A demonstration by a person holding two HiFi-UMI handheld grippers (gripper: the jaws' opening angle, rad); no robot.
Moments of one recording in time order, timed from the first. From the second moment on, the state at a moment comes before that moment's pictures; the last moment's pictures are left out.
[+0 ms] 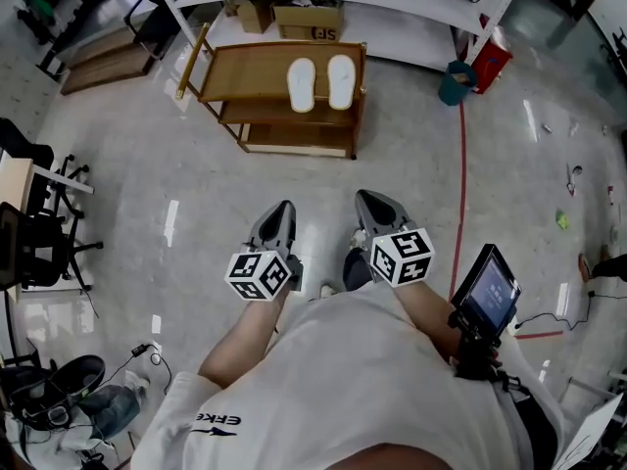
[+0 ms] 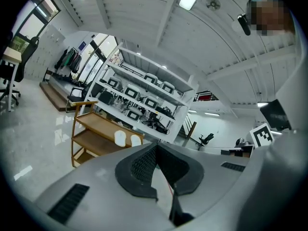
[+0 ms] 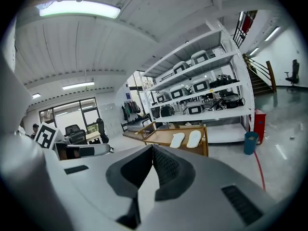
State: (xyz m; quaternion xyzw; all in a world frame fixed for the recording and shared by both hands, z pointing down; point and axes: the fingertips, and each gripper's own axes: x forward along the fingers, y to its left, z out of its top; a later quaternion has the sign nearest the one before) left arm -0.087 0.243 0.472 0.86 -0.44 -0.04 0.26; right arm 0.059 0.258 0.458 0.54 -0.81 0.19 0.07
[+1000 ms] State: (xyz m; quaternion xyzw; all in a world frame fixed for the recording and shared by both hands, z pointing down) left arm 0.004 0.027 0.474 0.84 -0.48 0.00 0.25; right arm 0.160 0.027 0.479 0.53 -0.82 0.22 0.06
